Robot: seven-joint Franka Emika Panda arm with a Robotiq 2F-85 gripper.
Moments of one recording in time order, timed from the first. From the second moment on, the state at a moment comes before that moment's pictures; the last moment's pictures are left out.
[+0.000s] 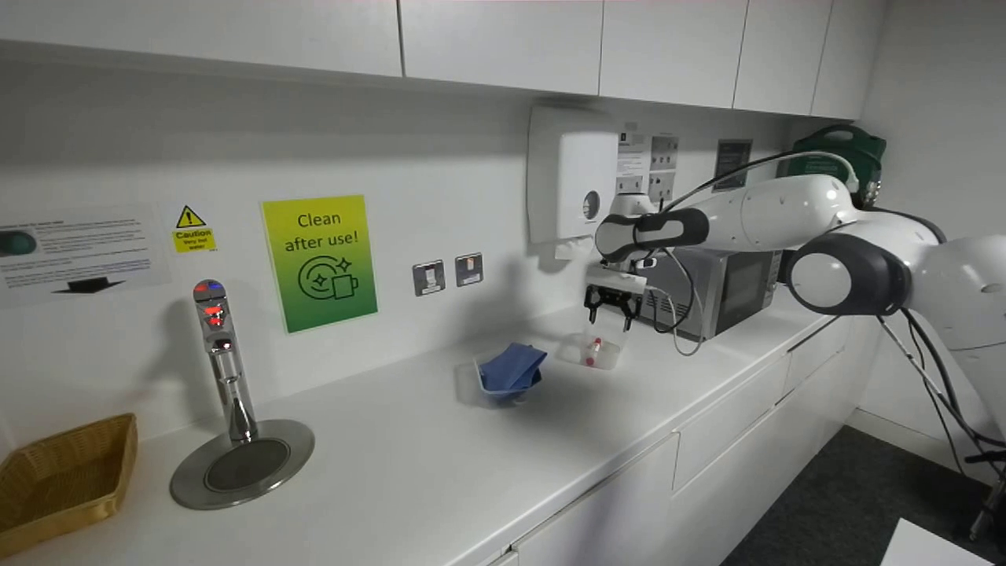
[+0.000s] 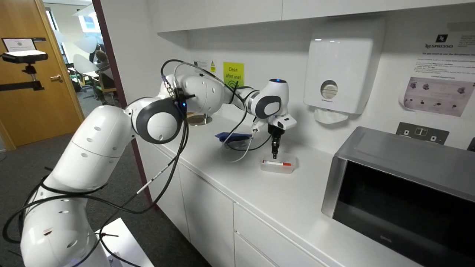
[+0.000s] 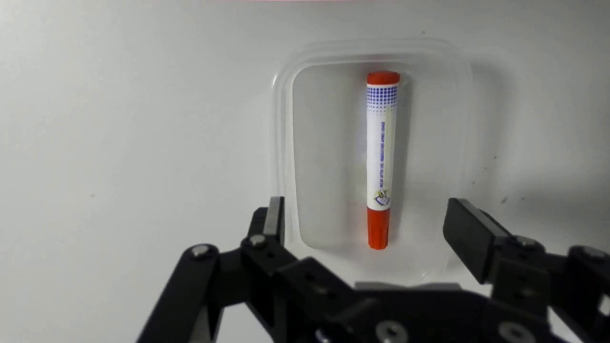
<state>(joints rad) -0.11 0.70 -0.14 -1.18 0.14 1.97 0.83</state>
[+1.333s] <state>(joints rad) -0.13 1.00 -0.14 -0.77 0.14 1.77 0.86</state>
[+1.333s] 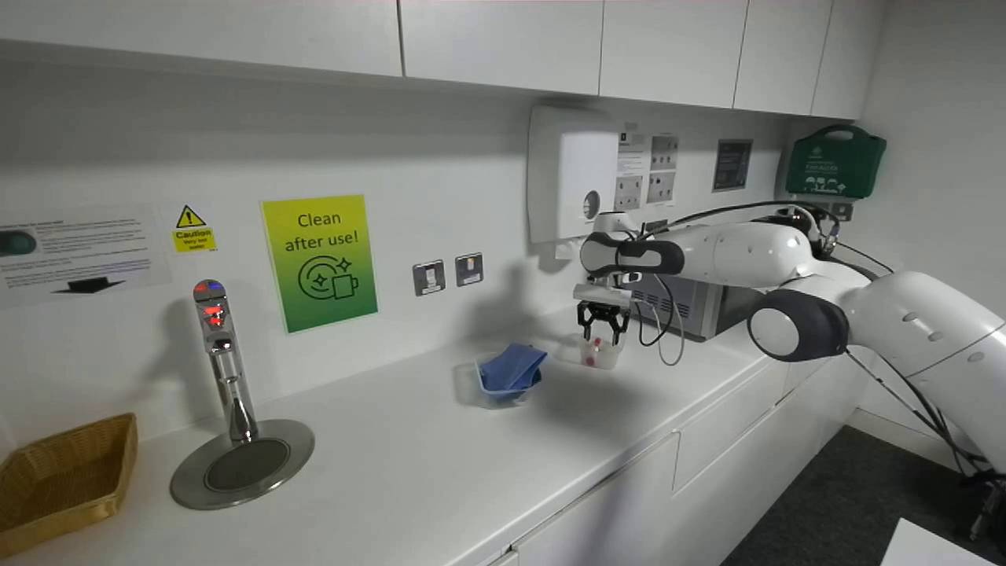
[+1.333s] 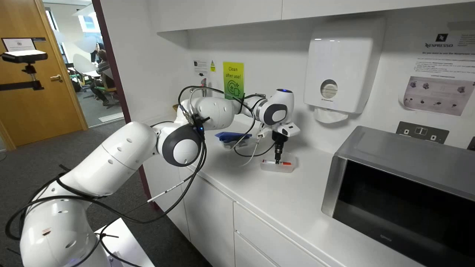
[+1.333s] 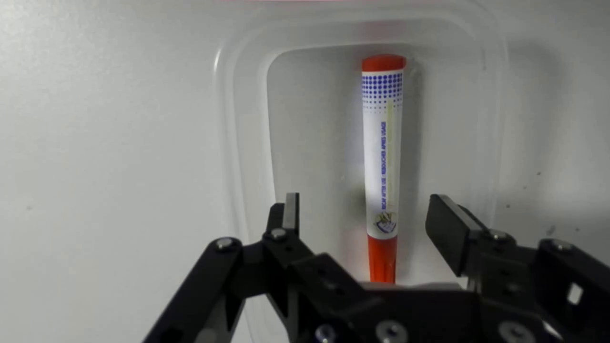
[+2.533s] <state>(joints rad) -0.14 1.07 -0.14 -0.68 0.14 1.76 0.87</state>
